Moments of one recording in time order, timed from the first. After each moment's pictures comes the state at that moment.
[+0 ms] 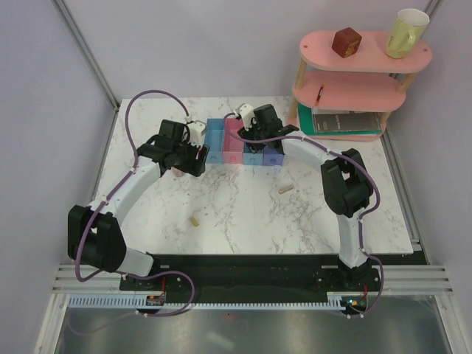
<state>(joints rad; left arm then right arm) -0.32 1.44 1.15 -0.57 0.14 0.14 0.53 2.08 1.62 -0.25 -0.07 -0.28</state>
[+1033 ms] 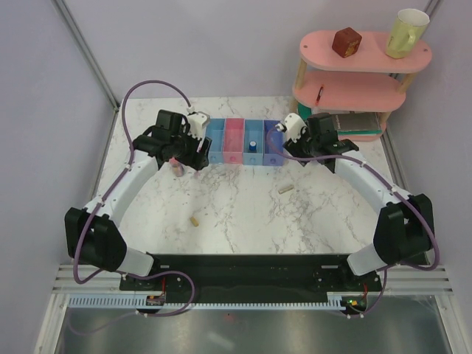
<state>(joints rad) -0.32 1.44 1.27 -0.66 0.24 0.18 0.35 1.52 1.22 -0.38 -0.02 -0.56</state>
